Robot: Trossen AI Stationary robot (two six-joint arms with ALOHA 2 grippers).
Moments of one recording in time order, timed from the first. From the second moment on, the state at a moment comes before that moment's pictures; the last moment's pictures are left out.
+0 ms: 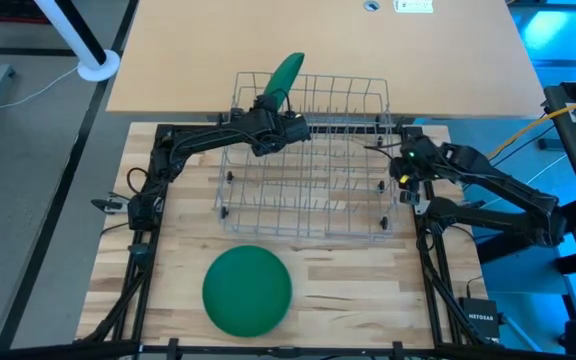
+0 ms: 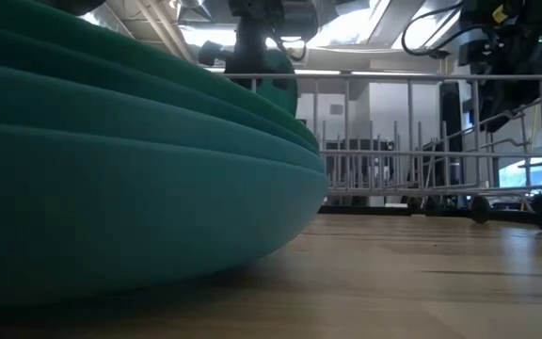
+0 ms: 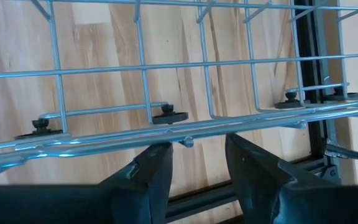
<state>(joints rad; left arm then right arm) 0.29 2.13 2.13 -1.32 -1.20 -1.09 -0.57 0.78 0.81 -1.13 0.07 -0.50</state>
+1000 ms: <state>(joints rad) 0.27 2.20 2.13 -1.32 -1.12 -1.19 -0.57 0.79 0.81 -1.11 0.06 -0.53</state>
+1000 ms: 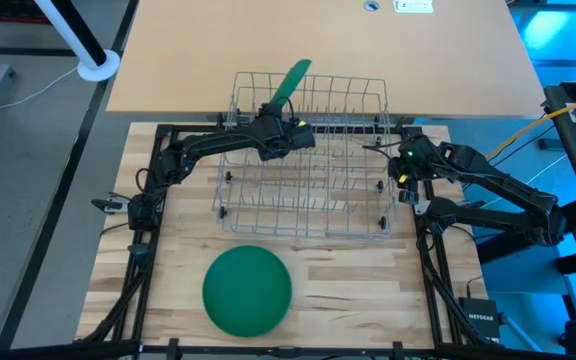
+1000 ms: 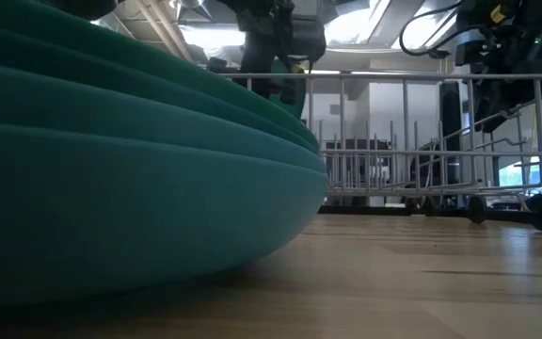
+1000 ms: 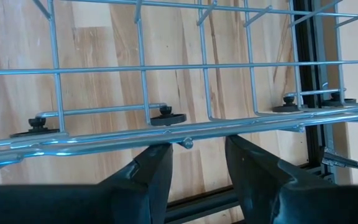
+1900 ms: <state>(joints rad) 0.26 2.20 2.13 -1.29 -1.01 -1.24 -0.57 0.79 0.81 -1.11 0.07 -0.53</state>
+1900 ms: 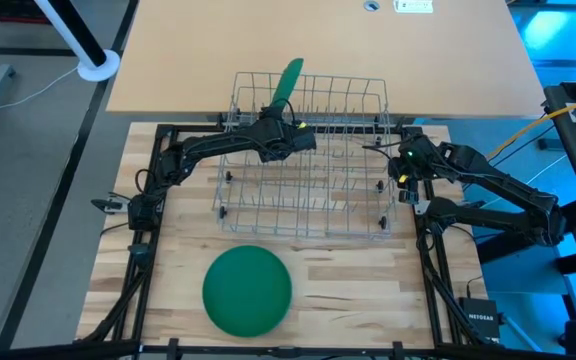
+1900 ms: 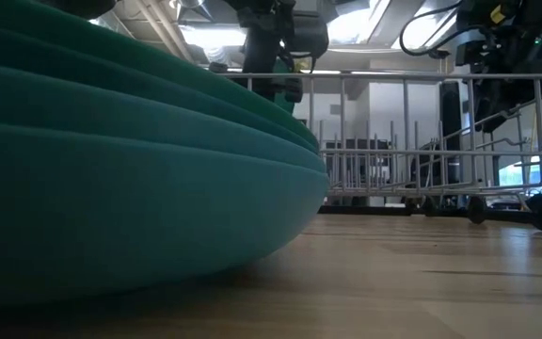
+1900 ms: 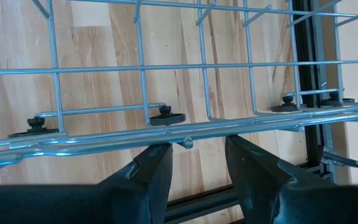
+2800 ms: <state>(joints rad) 0.29 2.21 2.13 -1.14 -0.82 -1.06 -0.57 0.79 0.81 -1.12 0.06 -0.53</state>
